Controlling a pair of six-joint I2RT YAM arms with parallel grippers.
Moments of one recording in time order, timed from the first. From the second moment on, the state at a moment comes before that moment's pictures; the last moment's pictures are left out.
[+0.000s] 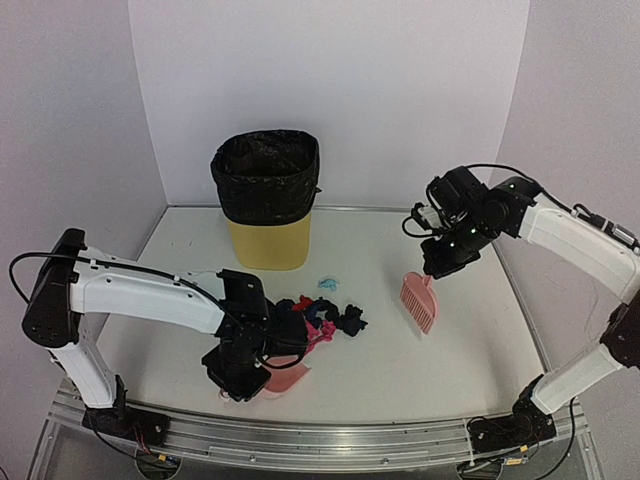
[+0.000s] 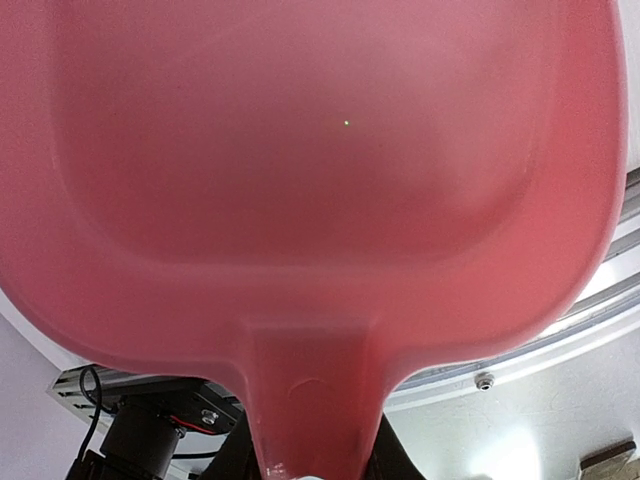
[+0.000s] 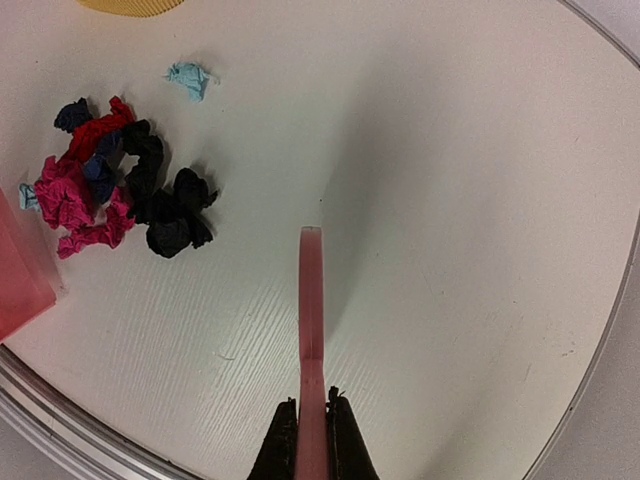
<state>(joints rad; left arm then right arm) -1.31 1.74 1.28 -1.31 0.01 -0.71 0.66 1.44 1.39 -1.07 0.10 0.19</state>
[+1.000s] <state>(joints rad) -1.13 1.79 1.18 -1.15 0.16 -0.45 0.73 1.95 1.79 -1.06 0.07 0.13</state>
